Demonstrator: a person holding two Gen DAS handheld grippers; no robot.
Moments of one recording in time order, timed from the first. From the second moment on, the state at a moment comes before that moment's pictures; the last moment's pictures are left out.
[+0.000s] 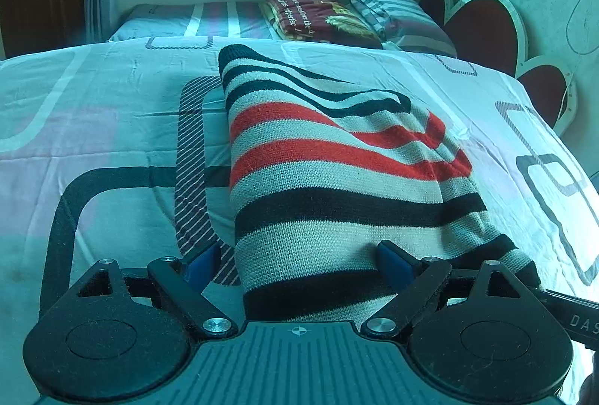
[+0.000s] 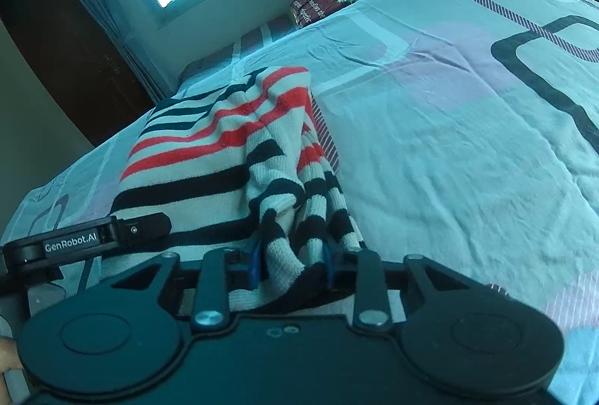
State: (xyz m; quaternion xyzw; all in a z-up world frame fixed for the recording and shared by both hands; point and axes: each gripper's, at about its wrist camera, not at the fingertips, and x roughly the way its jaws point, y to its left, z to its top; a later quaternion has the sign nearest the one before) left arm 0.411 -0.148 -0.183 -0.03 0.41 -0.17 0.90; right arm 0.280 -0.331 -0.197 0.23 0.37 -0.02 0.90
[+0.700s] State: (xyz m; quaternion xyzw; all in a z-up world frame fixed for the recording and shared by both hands) left arm 0.465 -0.119 -0.162 -0.07 0.39 -0.14 0.91; right arm 0.390 -0.351 -0.186 0.25 0.34 0.01 0.91
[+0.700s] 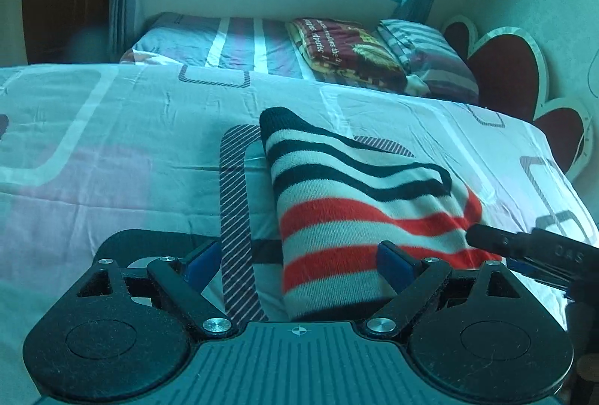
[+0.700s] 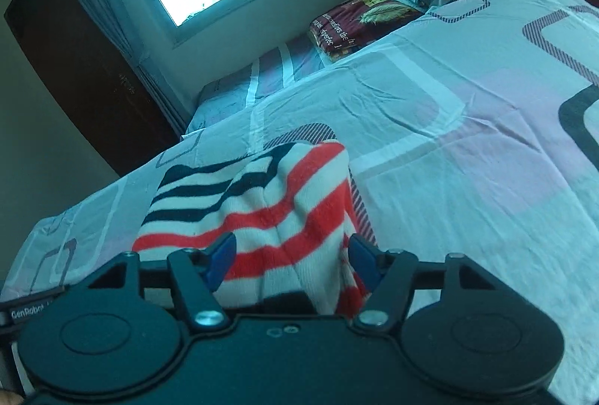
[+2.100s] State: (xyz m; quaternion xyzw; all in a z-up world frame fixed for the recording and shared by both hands) left arm 0.556 -0.169 -0.211 -0.10 0.44 -0.11 0.89; right arm 0.482 -0.334 -0.209 0.12 0.34 -0.01 0.93
